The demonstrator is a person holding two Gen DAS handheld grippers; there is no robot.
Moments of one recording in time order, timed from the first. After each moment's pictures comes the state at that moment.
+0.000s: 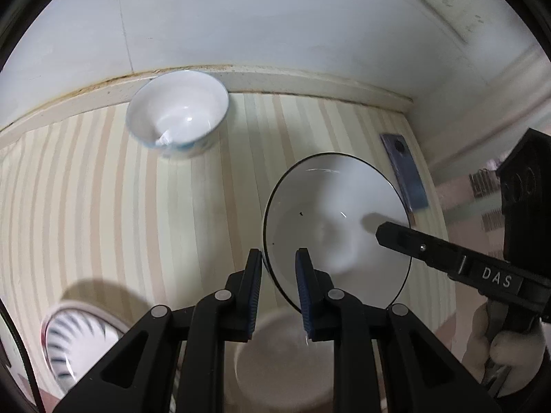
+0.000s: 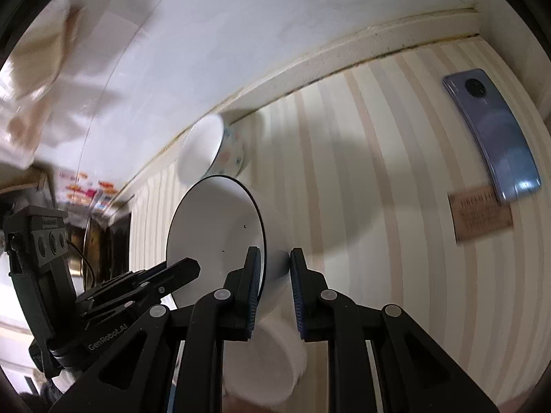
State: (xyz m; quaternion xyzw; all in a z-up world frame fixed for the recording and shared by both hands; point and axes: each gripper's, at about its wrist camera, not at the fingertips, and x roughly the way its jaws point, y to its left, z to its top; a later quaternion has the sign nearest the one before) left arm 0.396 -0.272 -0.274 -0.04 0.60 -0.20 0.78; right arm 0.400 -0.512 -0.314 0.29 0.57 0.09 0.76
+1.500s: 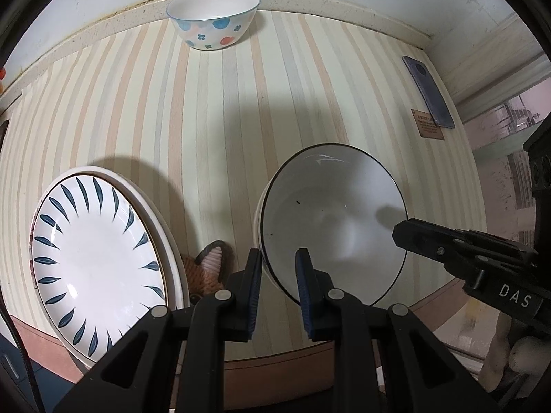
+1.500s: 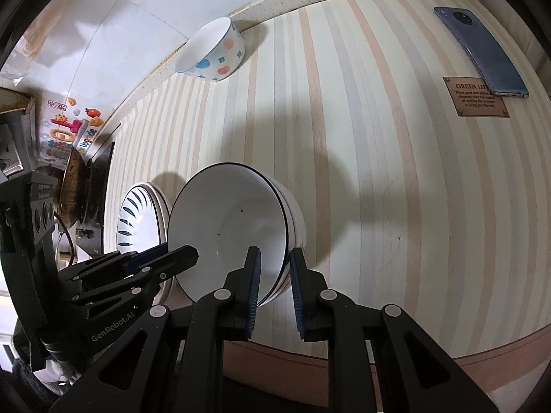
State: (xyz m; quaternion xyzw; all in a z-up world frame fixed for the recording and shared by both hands) left arm 0.308 -0.256 -0.324 0.00 0.65 -0.15 0.74; right arm 0.312 -0.466 -0.347 0.22 0.63 0.11 0.73
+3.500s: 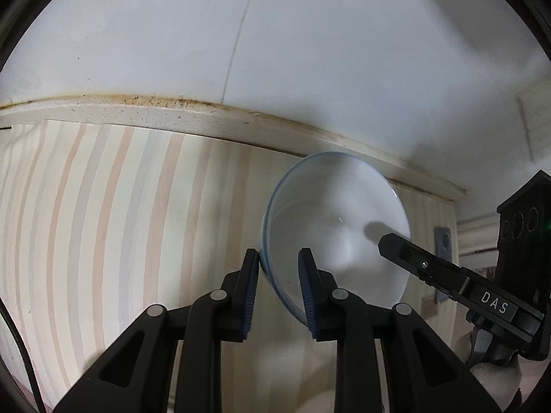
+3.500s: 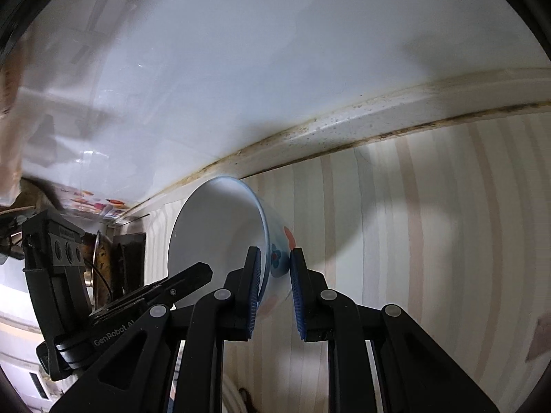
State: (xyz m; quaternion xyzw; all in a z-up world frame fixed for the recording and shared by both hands) left arm 0.513 -0.192 -0.288 -0.14 0.60 -0.12 0.78; right arm 0.548 -0.435 -0.343 0.29 0.56 0.15 0.76
